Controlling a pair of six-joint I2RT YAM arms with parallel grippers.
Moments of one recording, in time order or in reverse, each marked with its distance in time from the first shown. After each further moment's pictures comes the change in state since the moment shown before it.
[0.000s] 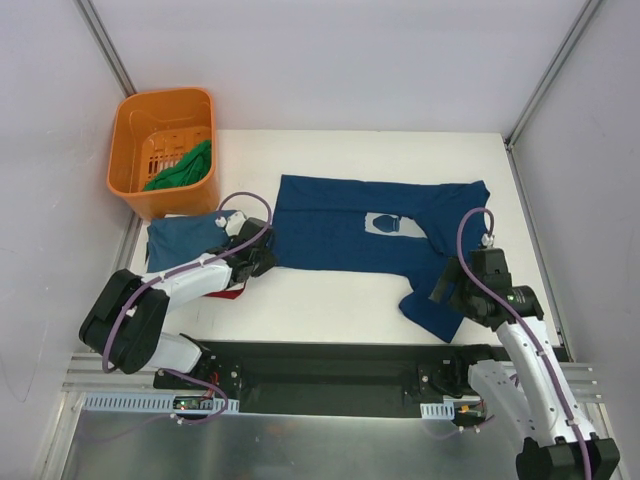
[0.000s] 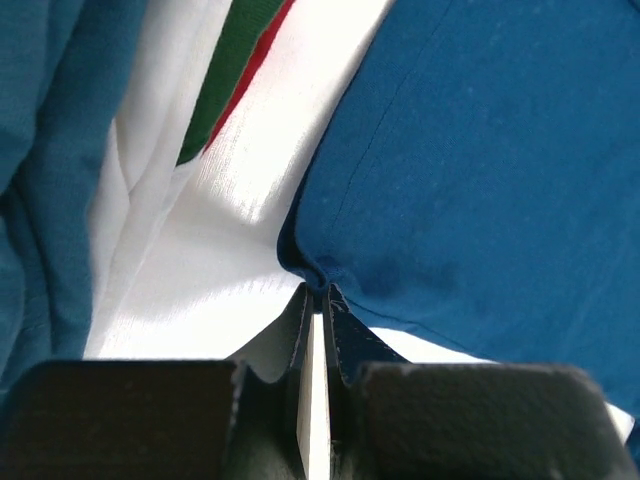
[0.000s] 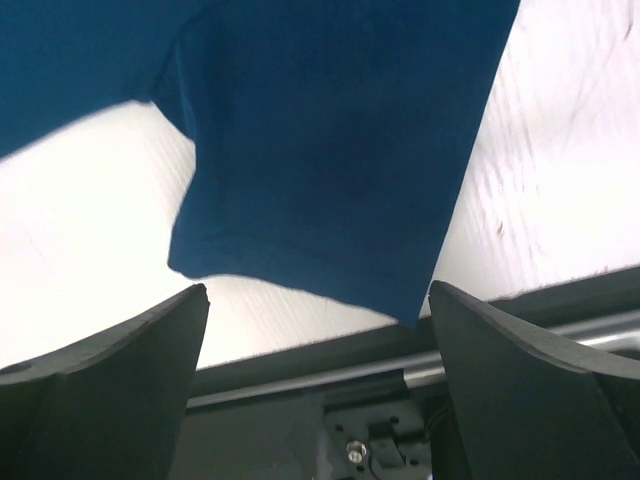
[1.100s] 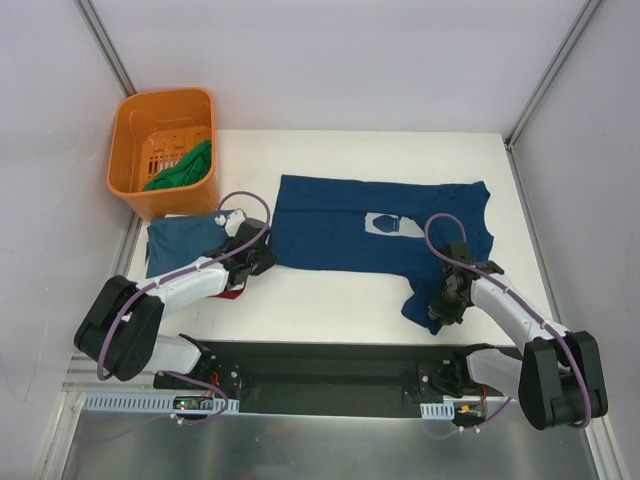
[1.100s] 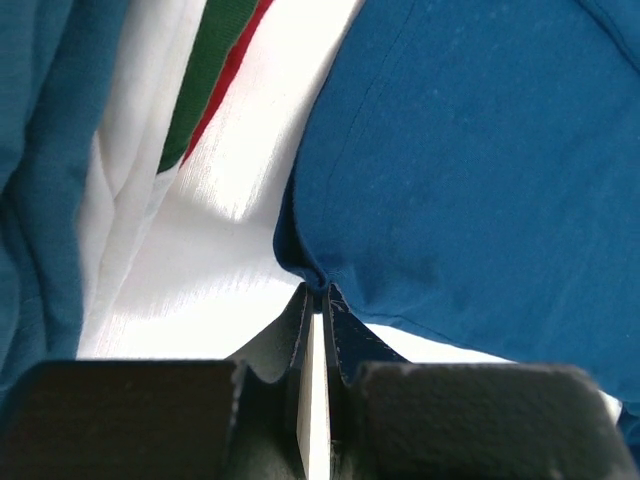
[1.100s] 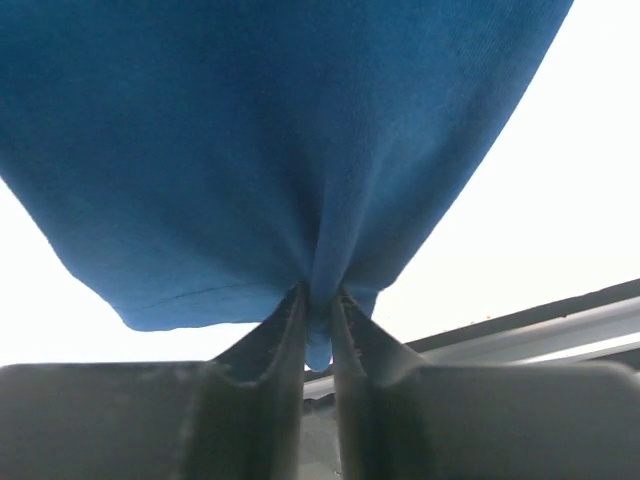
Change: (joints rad) left arm 0.000 -0.039 -0.023 0.047 0.007 0.041; right arm 0.113 0.449 -0.083 0.127 -0.005 0.201
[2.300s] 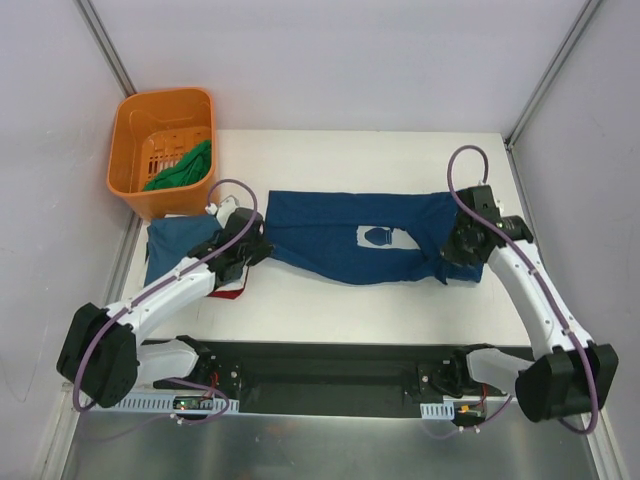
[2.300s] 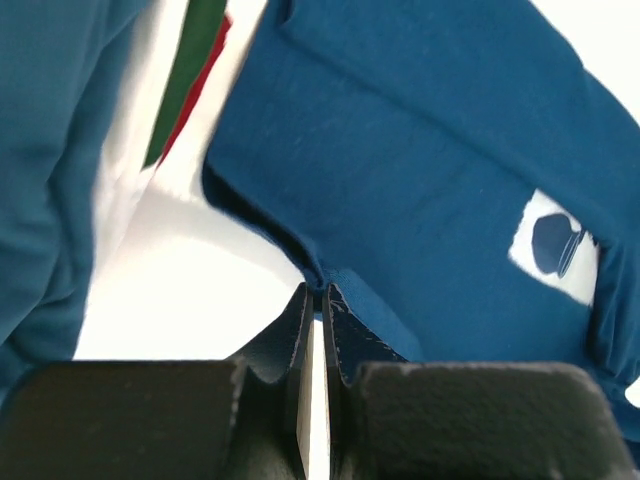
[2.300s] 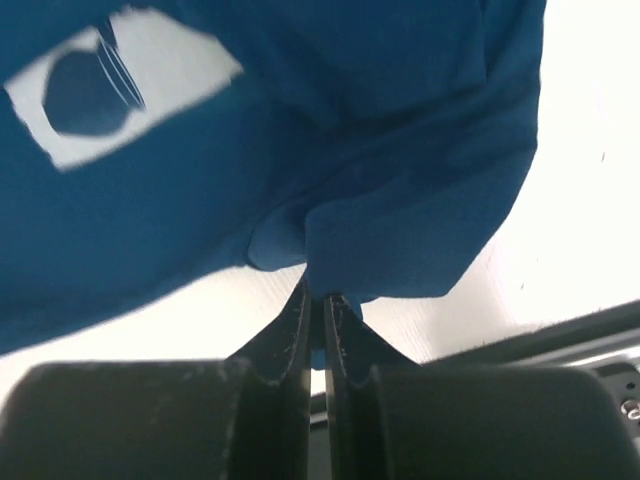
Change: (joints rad) left arm -0.006 -0.198 0.073 -0.182 -0.011 -0.010; right arm -0.024 -0.012 0.473 -0.153 0.114 -0.087
